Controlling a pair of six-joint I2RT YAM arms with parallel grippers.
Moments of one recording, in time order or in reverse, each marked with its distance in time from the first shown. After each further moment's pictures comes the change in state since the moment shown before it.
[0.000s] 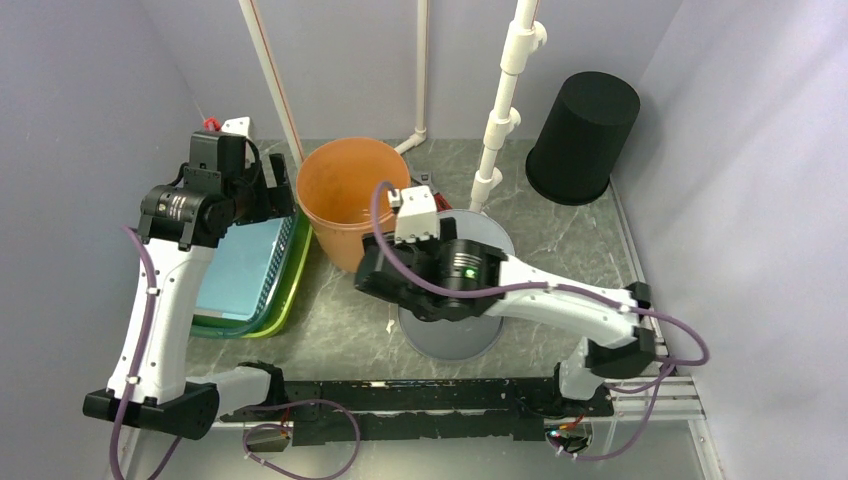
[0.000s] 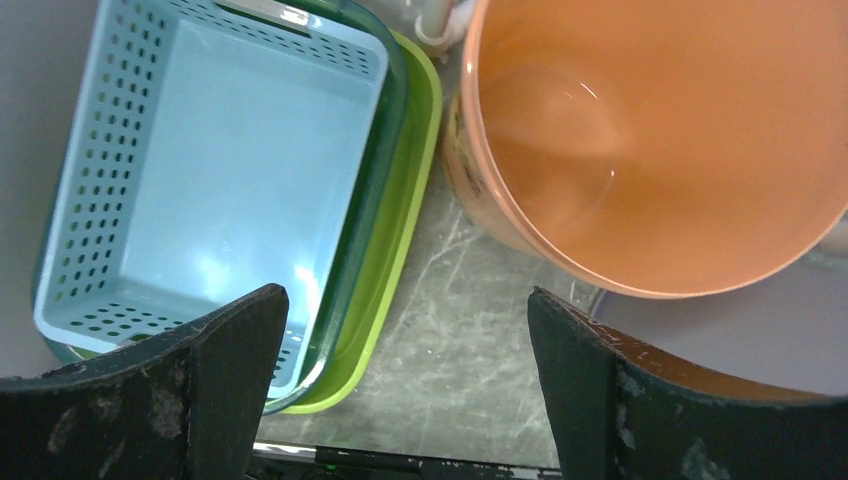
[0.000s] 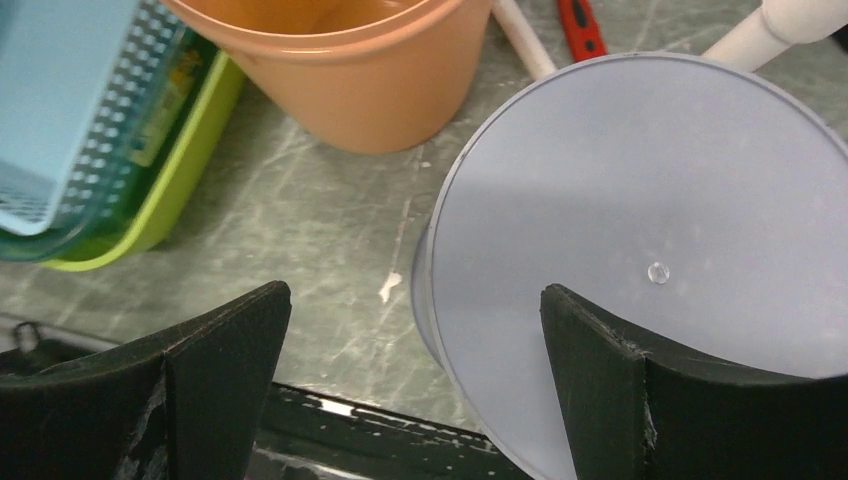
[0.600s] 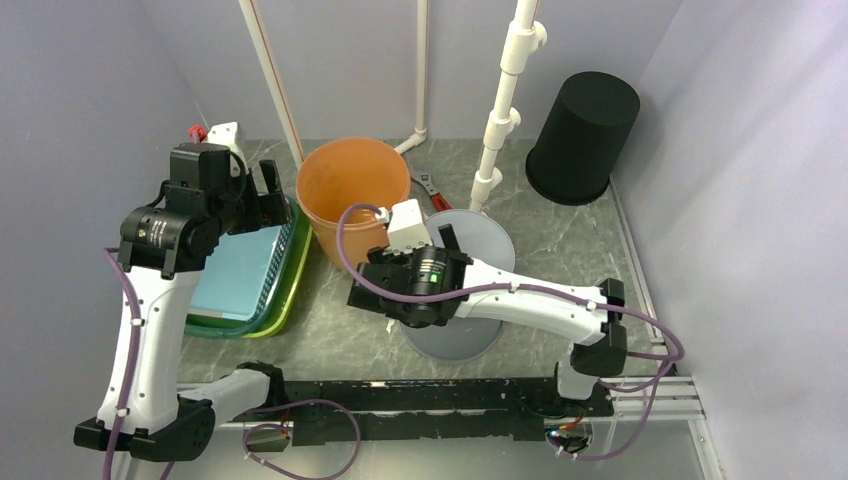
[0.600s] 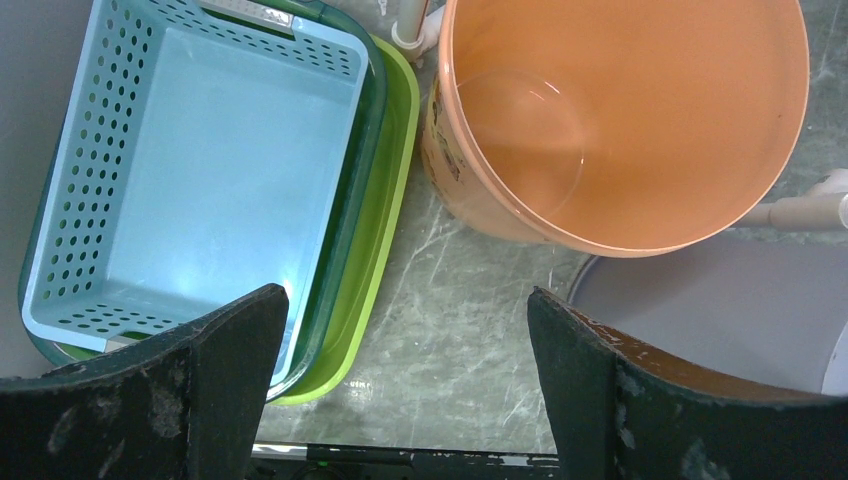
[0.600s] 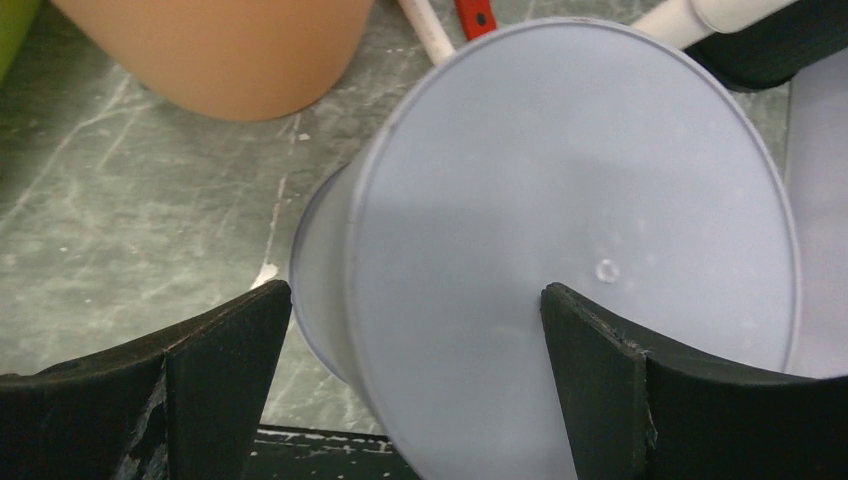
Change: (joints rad) left arm 0.000 -0.084 -0.005 -0.014 0.042 0.000; right arm -0.013 0.153 0.034 -0.224 0.091 0.019
